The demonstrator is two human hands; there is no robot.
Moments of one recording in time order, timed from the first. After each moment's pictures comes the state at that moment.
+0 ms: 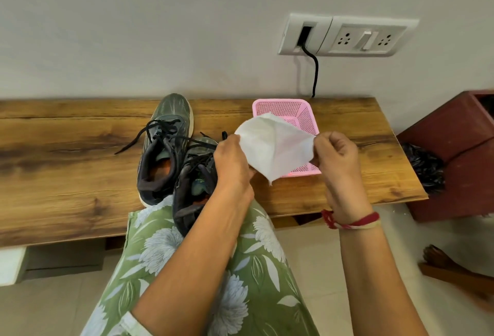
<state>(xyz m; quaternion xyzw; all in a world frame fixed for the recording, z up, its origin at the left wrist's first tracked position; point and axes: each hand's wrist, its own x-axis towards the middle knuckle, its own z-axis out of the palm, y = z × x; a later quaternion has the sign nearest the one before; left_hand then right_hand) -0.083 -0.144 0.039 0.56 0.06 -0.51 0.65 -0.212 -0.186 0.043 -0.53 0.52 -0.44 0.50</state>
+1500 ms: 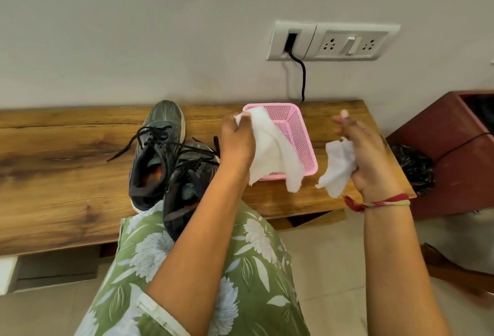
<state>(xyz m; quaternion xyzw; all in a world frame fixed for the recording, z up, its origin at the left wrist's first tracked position) -0.084 -0.175 0.048 0.63 -0.15 -0.46 0.61 -0.264 -0.225 0.066 -0.46 0.56 -0.41 0.55</state>
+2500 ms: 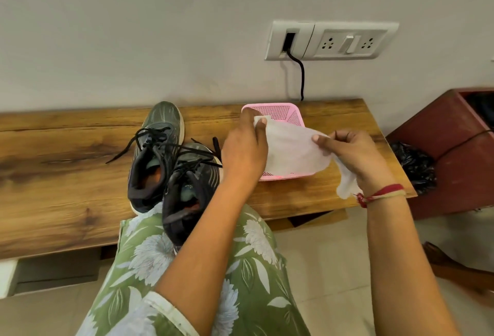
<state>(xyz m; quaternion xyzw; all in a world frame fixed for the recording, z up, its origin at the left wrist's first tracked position) -0.090 -0.174 0.025 0.73 -0.50 -0.15 0.44 -0.267 -0.230 0.058 -0.61 0.58 -0.27 0.48</state>
